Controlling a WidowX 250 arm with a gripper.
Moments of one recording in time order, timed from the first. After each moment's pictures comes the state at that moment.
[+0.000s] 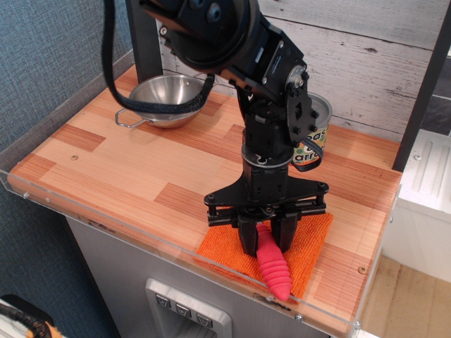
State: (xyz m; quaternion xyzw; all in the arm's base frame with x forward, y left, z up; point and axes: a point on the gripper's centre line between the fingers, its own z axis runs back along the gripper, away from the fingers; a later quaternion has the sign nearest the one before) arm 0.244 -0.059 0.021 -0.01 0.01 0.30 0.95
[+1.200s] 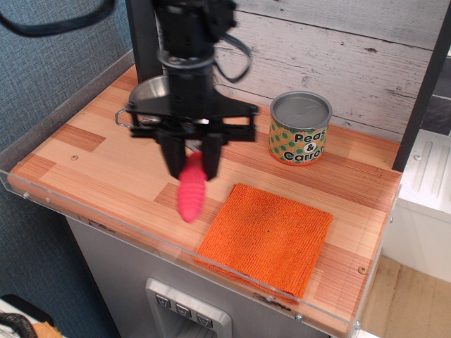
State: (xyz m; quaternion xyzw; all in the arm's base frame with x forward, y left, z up) arm 0.242 0.020 0.093 0.00 -0.02 0.21 0.98
